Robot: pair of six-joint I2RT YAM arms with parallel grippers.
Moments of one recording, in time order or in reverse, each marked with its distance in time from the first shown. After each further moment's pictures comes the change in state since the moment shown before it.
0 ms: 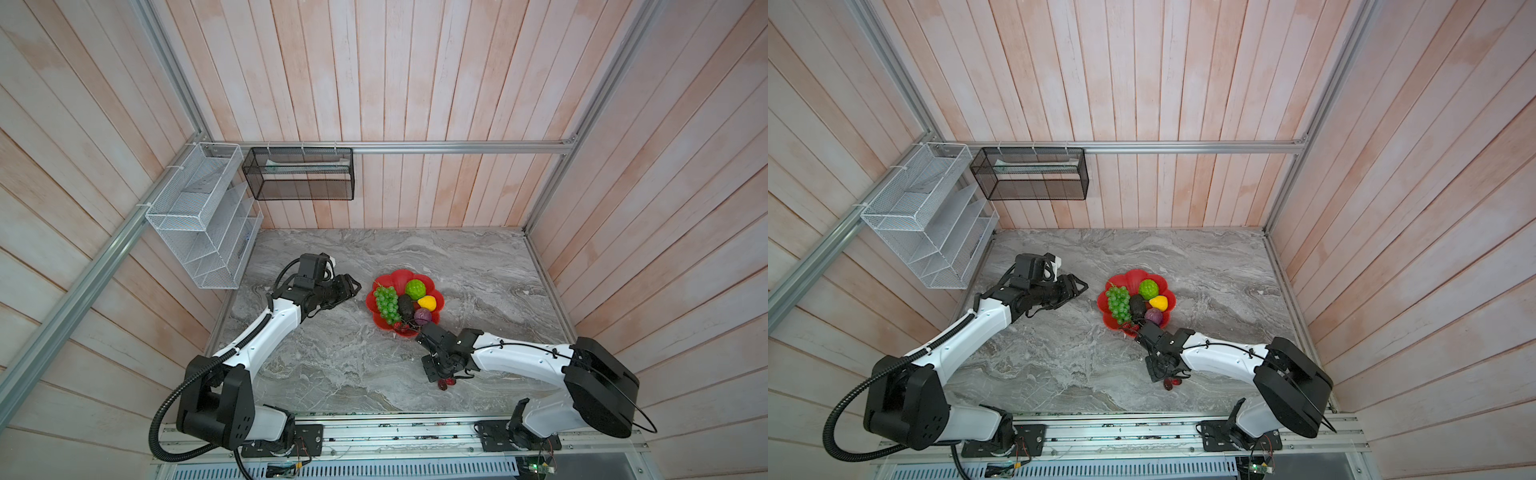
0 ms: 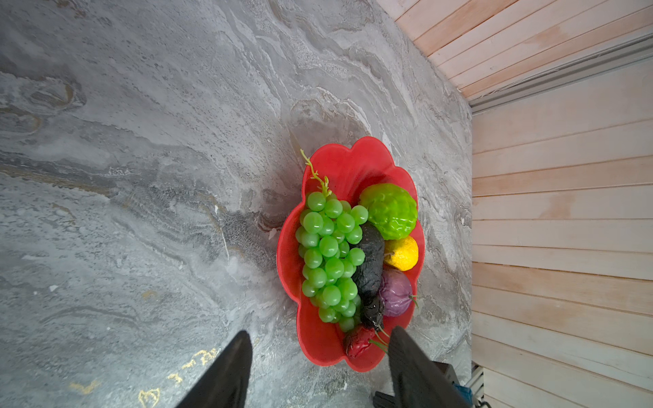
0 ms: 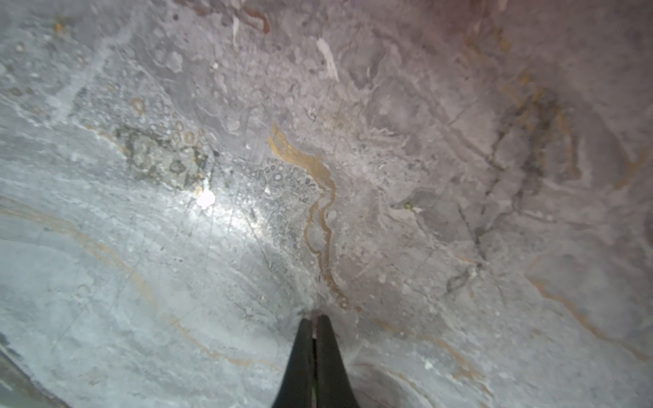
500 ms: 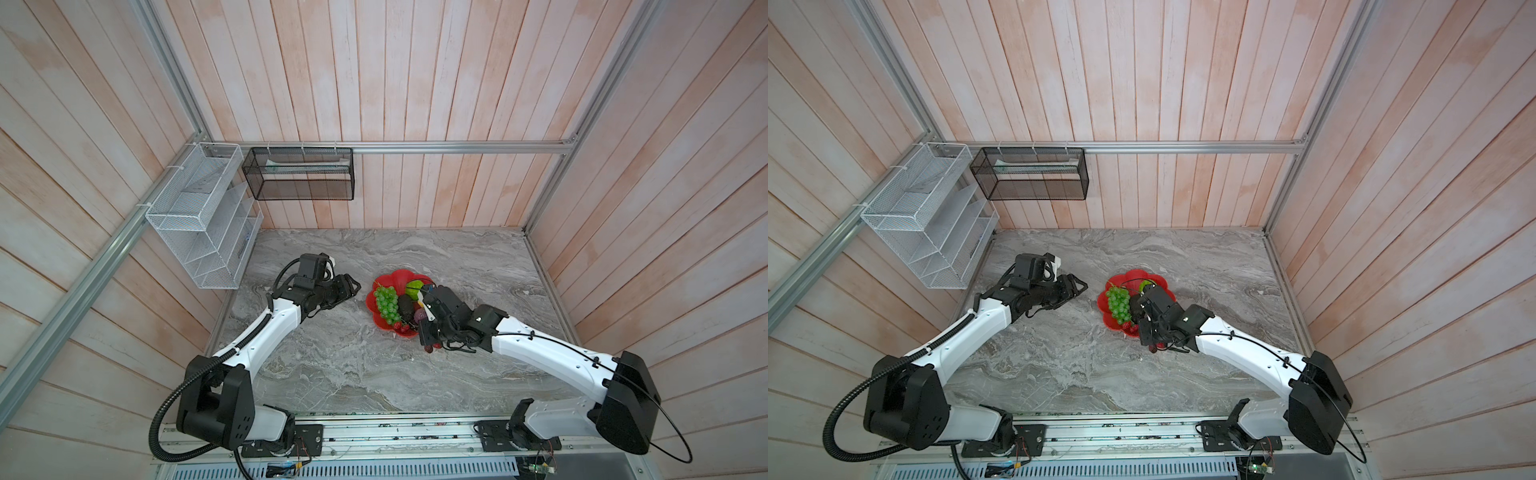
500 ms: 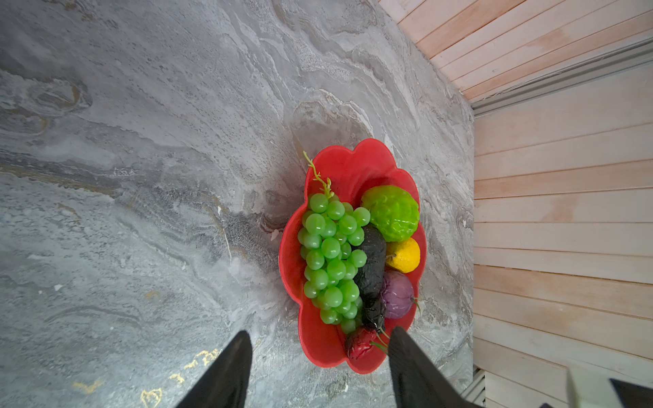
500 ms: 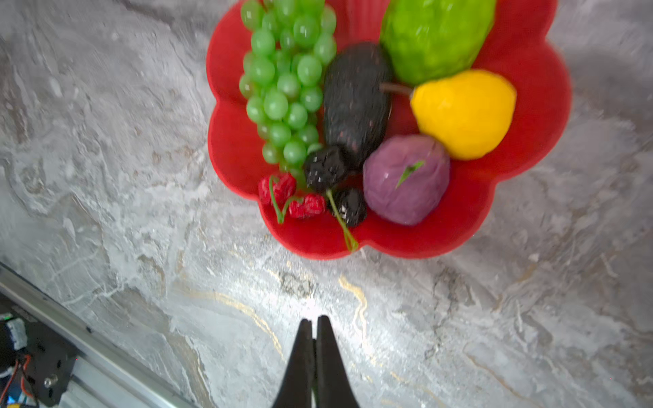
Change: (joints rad) left arm 0.000 0.000 0.000 0.000 -0.013 -0.003; right arm -0.126 -0.101 0.246 0.042 -0.021 -0.069
